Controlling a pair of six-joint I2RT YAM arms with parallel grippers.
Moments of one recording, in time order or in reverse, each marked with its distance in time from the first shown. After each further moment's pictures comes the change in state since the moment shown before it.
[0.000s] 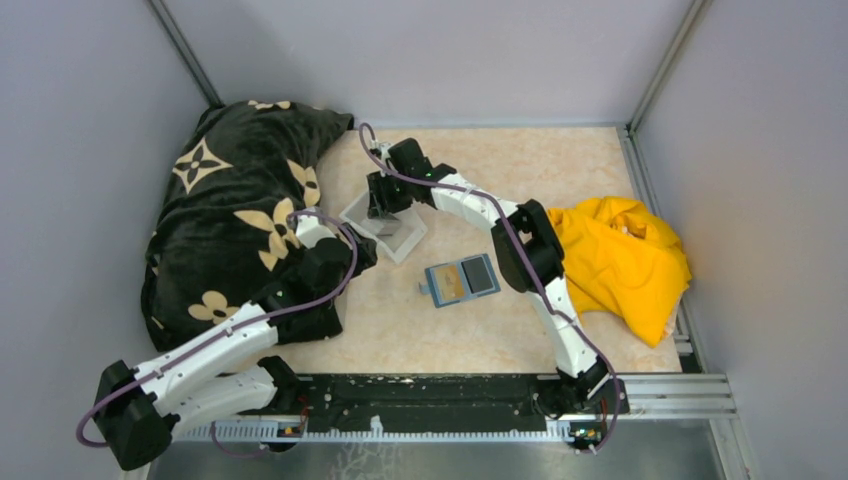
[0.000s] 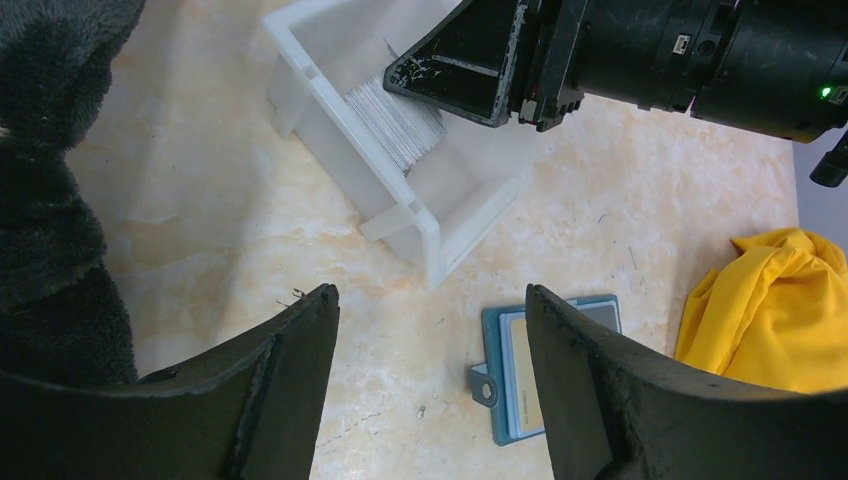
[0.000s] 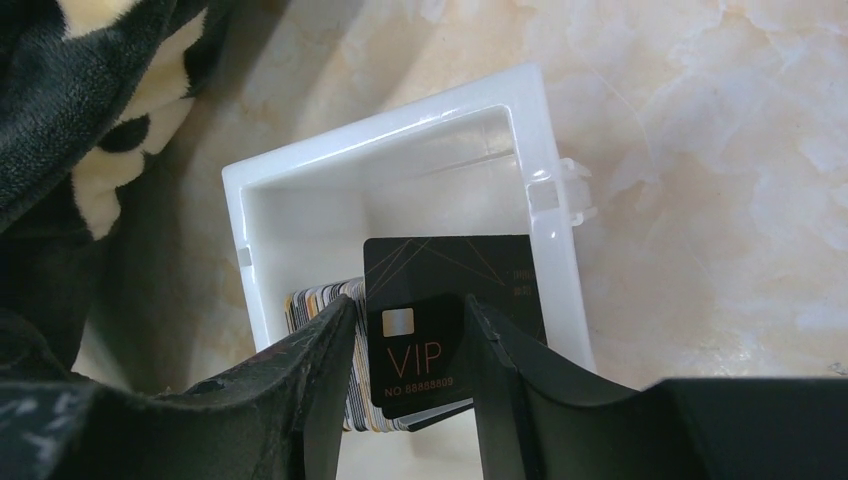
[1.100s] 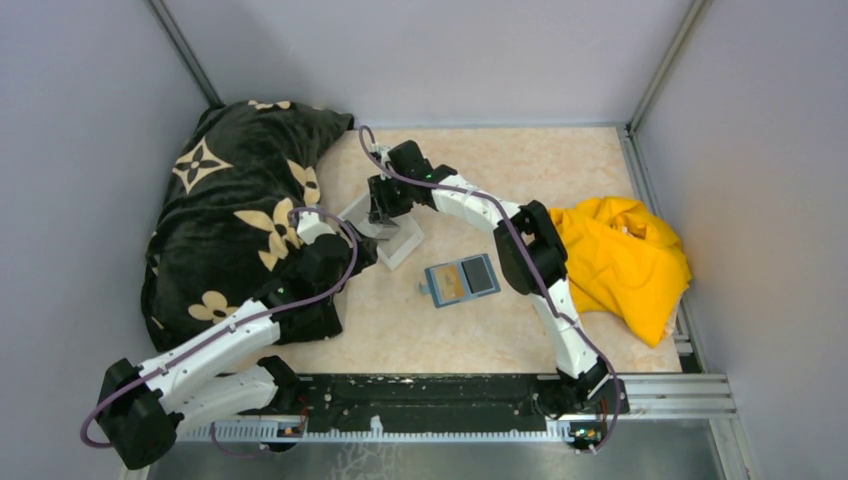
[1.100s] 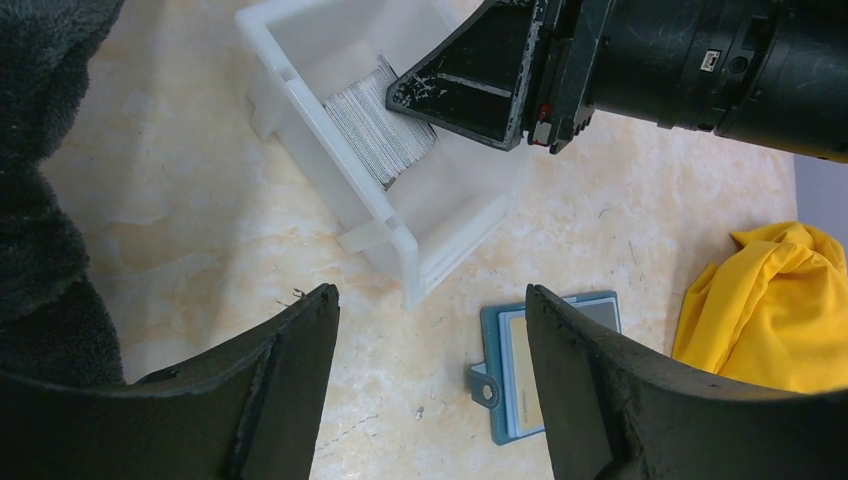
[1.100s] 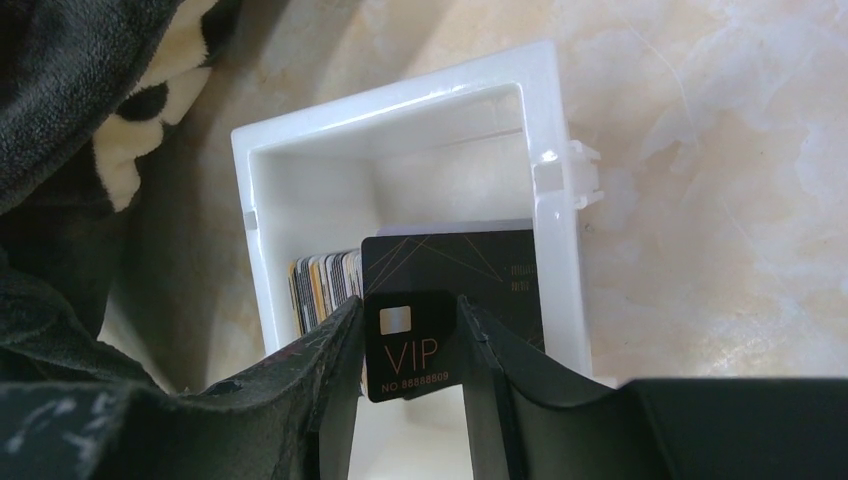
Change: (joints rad) left arm 0.041 0.027 -0.002 0.024 0.063 0.008; right arm 0.008 -0.033 -0.038 -0.008 -0.024 0.020
